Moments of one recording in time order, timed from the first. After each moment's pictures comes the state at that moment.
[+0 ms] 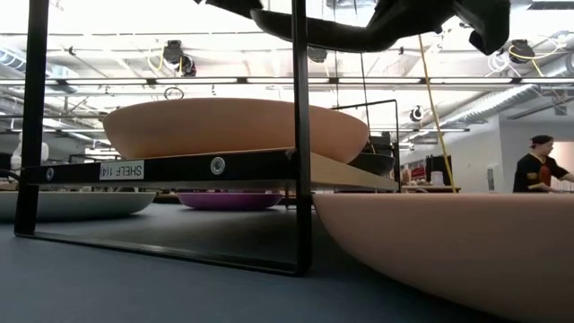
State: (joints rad) left arm -0.11 1.40 1.40 -0.62 -0.55 -0.07; right arm 0.49 1.43 1.02 -0.40 0.77 -0.61
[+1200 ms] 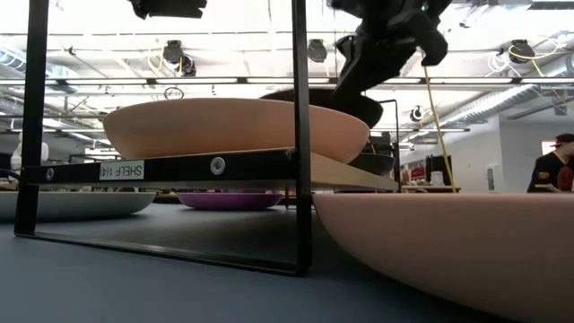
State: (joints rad) left arm -0.26 0.94 0.82 -0.19 -0.67 0.01; right arm 0.15 1.48 1.02 -0.37 0.23 -0.24
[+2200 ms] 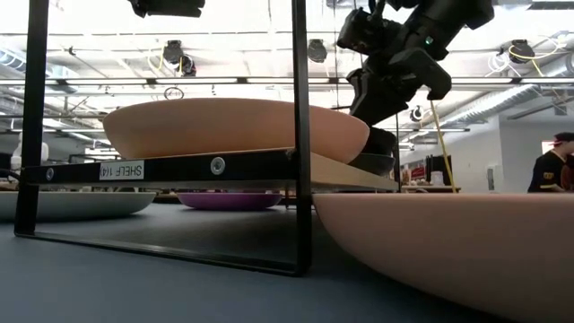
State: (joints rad) left arm -0.26 0.93 0.82 -0.21 -0.67 0.03; right arm 0.14 1.50 0.90 -0.27 0.24 -0.12
